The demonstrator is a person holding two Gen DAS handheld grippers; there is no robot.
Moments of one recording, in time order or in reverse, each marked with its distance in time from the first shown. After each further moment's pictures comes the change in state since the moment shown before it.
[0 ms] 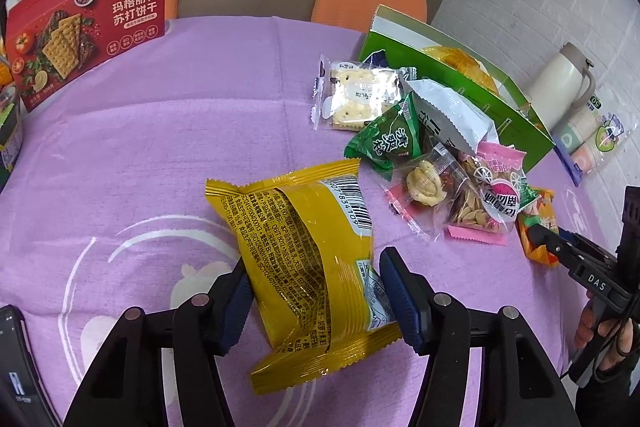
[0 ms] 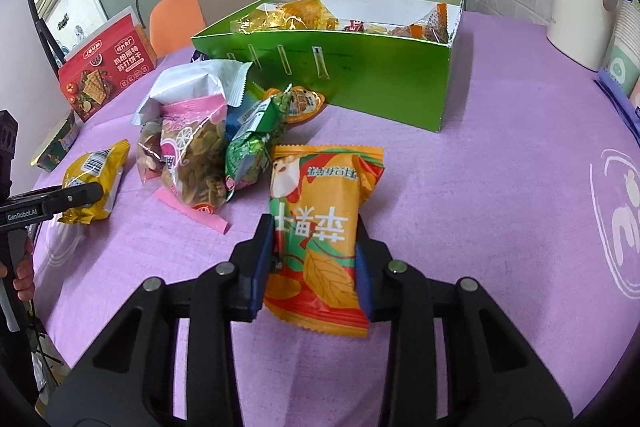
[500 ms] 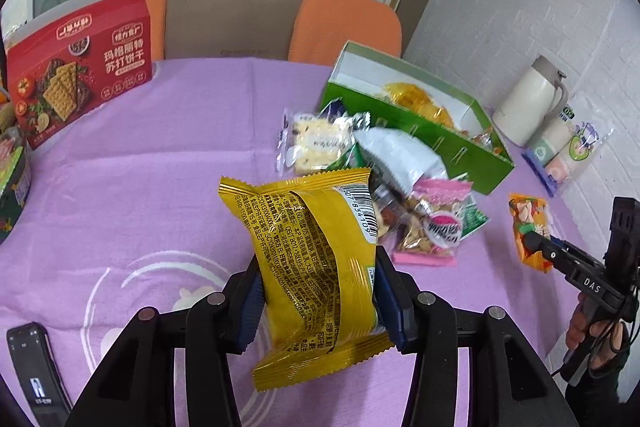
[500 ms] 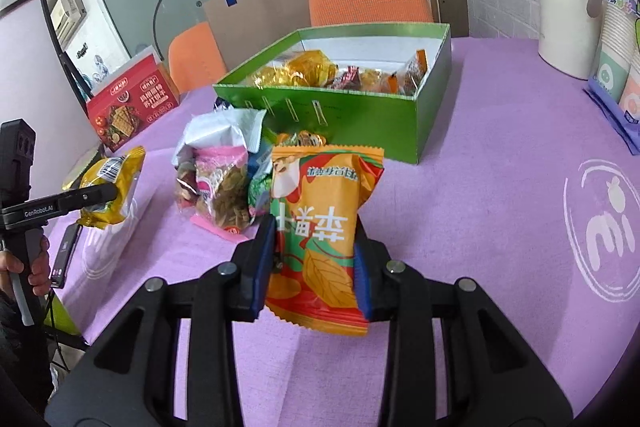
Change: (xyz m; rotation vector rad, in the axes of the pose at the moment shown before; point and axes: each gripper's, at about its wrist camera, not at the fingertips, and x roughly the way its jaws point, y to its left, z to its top) left arm -0.049 -0.028 0.020 0.040 -0.089 -0.052; right arm -0.051 -0.014 0.013 0.028 -0.107 0.086
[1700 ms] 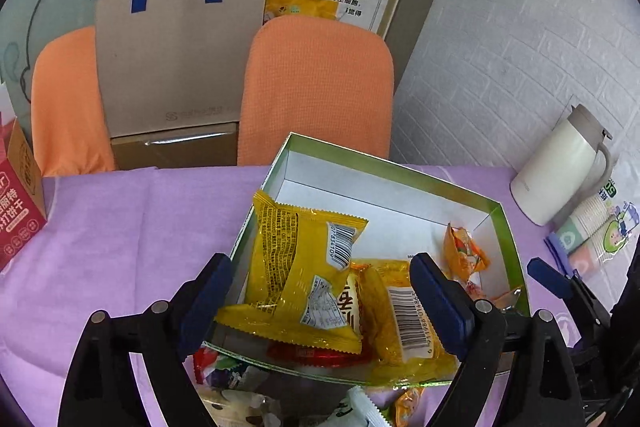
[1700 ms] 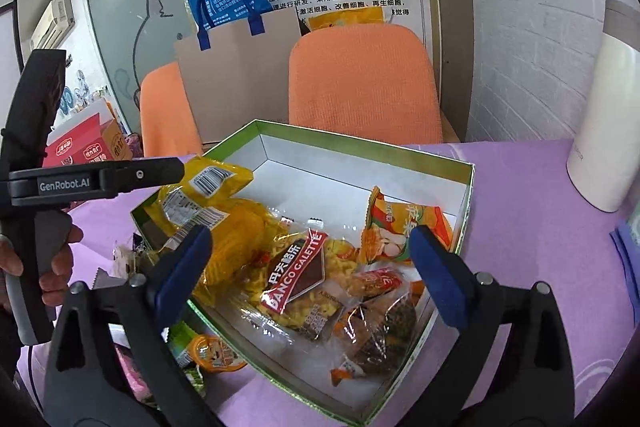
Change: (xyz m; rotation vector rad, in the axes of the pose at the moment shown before) left arm 0.144 -0.071 0.180 0.032 -0.050 0.014; right arm 0.094 -0.043 0.134 -0.083 -0.122 -0.068
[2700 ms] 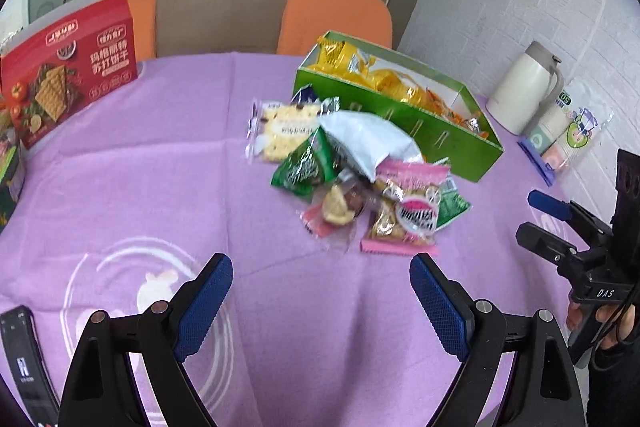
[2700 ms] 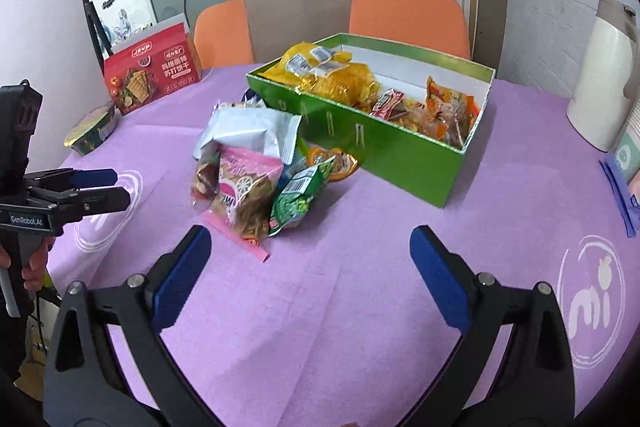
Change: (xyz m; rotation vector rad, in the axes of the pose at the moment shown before) left arm -0.137 0.042 -0.192 -0.015 0.084 0.010; right arm -0.091 0.079 -0.102 -0.123 0.167 0.078
